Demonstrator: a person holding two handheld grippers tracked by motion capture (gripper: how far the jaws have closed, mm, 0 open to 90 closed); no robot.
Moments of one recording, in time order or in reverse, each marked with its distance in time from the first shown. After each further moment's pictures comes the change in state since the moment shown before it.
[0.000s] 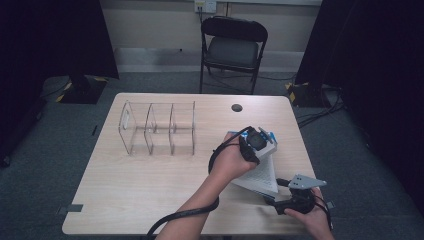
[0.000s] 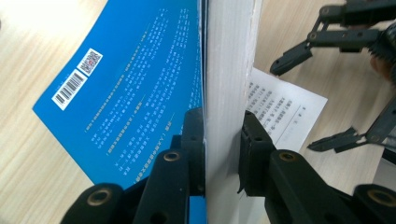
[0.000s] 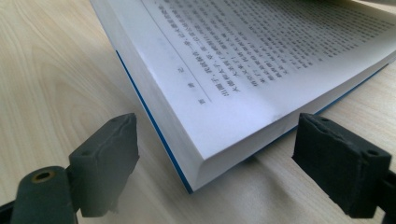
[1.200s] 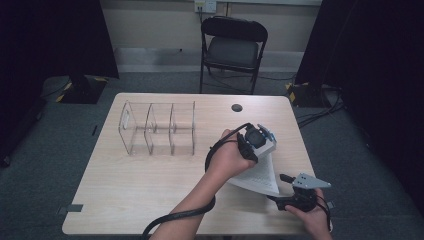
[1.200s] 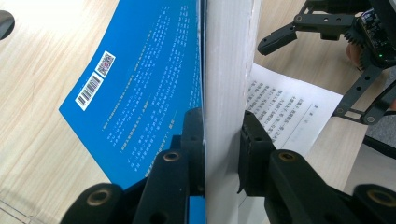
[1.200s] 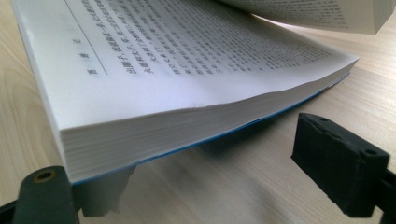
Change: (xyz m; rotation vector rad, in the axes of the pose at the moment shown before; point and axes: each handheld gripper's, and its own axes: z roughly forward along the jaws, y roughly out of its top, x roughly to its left) left arm -0.002 0.001 -0.026 0.023 -0.003 0.003; right arm -0.006 -0.002 -0.002 -0.092 -0.075 0.006
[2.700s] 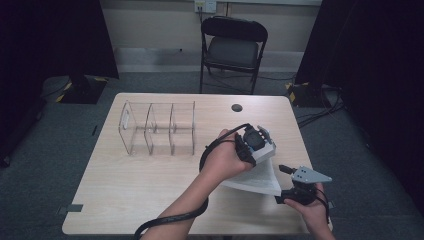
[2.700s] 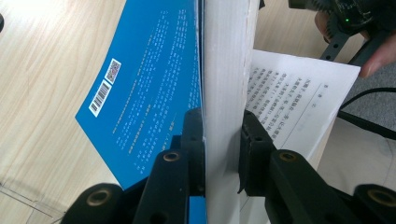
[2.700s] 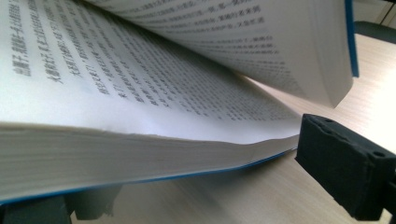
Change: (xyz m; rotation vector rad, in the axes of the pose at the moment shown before) left arm -0.010 -0.004 -0.023 0.040 -0.031 0.055; right arm 0.000 0.027 0.000 -0.077 -0.006 -0.072
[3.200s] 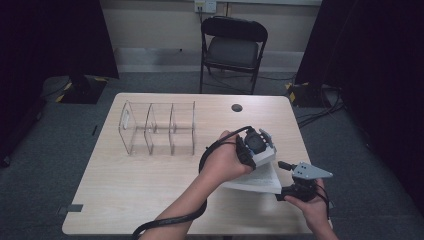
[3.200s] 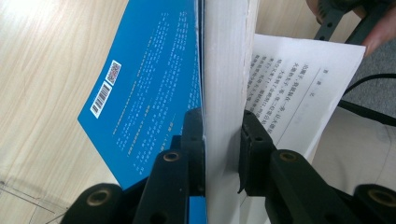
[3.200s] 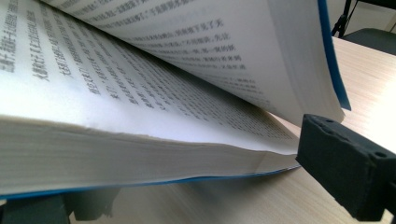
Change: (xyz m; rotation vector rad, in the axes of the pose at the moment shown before) left arm -0.009 -0.002 -0.001 0.013 -0.004 0.011; right arm -0.002 0.014 0.000 -0.006 0.032 -0.007
